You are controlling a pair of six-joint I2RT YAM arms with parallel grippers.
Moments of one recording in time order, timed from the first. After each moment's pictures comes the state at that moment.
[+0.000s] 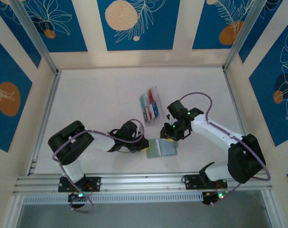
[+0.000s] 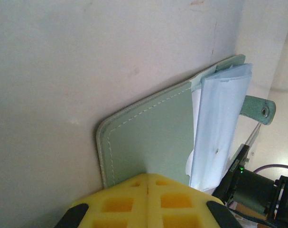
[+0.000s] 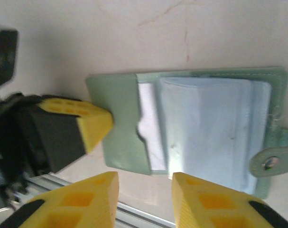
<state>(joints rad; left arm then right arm) -0.87 1.74 0.61 0.35 0.48 -1.13 0.55 1.36 0.91 -0.88 -0.34 0.64</state>
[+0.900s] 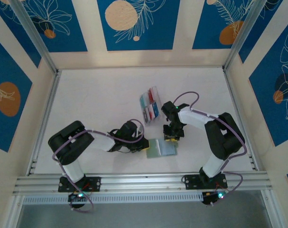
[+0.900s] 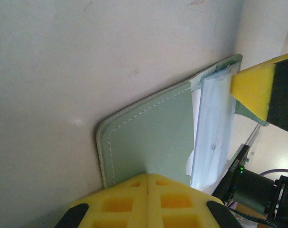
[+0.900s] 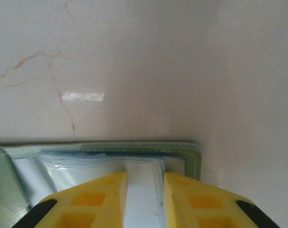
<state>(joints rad) -0.87 1.74 0.61 0.35 0.48 -1.13 0.52 1.69 0.99 -0.90 -0.15 0.55</state>
